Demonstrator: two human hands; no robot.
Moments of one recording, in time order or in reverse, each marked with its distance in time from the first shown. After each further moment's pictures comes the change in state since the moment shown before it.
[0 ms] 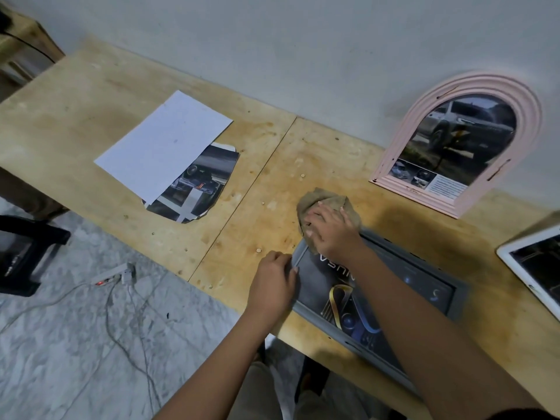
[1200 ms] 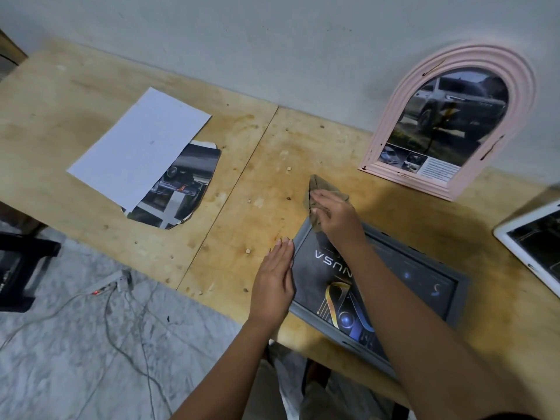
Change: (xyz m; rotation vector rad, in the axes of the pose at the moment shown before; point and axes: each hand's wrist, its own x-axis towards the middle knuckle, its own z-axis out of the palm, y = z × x) left_hand 0.002 -0.025 0.045 -0.065 0.089 0.215; right_hand 0.007 0.015 -0.002 0.450 0.415 0.171
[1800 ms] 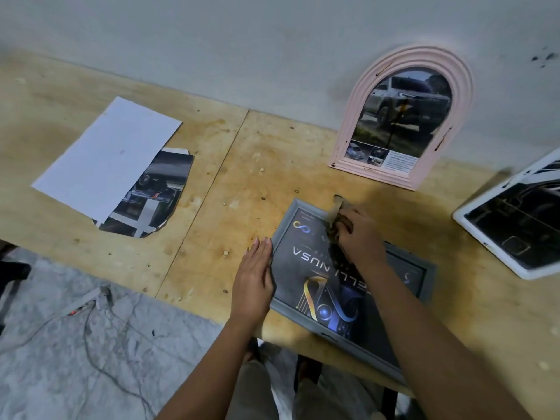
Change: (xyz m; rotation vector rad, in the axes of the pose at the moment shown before) left_hand -0.001 0.006 -0.005 -0.015 0.007 0.014; right_hand -0.056 0.033 -0.057 -0.160 0.098 0.271
